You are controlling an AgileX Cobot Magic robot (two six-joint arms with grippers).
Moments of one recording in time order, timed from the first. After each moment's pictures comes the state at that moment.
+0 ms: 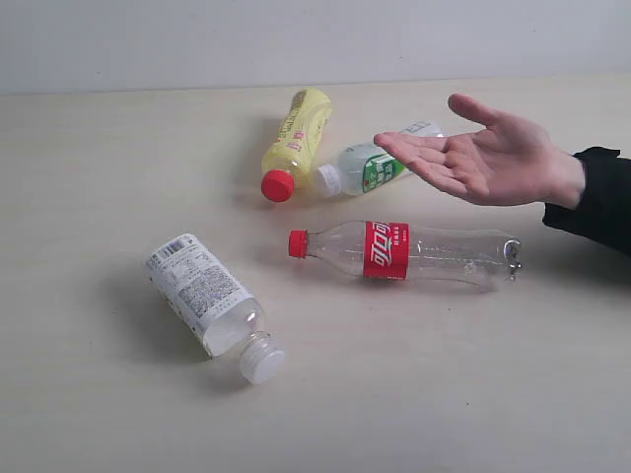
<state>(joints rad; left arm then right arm) 0.08 0.01 0.00 0.07 0.11 -0.17 -0.04 0.00 0.00 -0.08 0.07 0.17</state>
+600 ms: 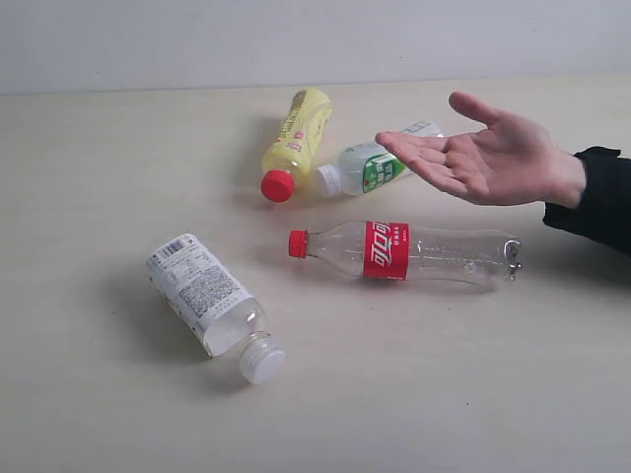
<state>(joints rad) 0.08 0.01 0.00 0.07 0.11 -0.17 -0.04 0.00 0.00 0.13 -0.11 0.39</state>
